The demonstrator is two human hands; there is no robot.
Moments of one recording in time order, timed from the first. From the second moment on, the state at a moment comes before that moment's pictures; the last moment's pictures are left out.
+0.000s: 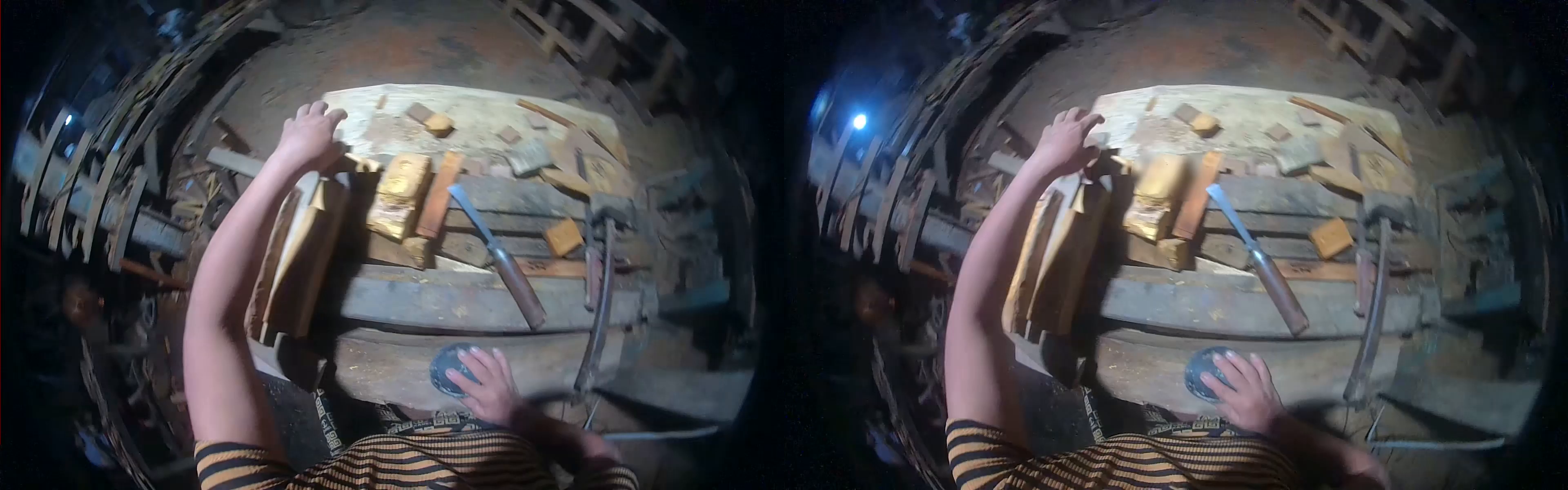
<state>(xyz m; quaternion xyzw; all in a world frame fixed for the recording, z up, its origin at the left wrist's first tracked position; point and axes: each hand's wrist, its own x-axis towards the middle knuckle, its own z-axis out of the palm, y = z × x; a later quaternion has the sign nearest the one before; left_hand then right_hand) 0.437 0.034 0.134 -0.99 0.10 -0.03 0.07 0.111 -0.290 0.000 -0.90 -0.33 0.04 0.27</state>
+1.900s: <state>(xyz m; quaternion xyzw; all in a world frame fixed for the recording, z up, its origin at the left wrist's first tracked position) -0.118 0.138 -0.332 -0.36 -0.59 -0.07 -0.72 0.095 -0.279 -0.030 -0.89 -0.36 -0.13 0.25</state>
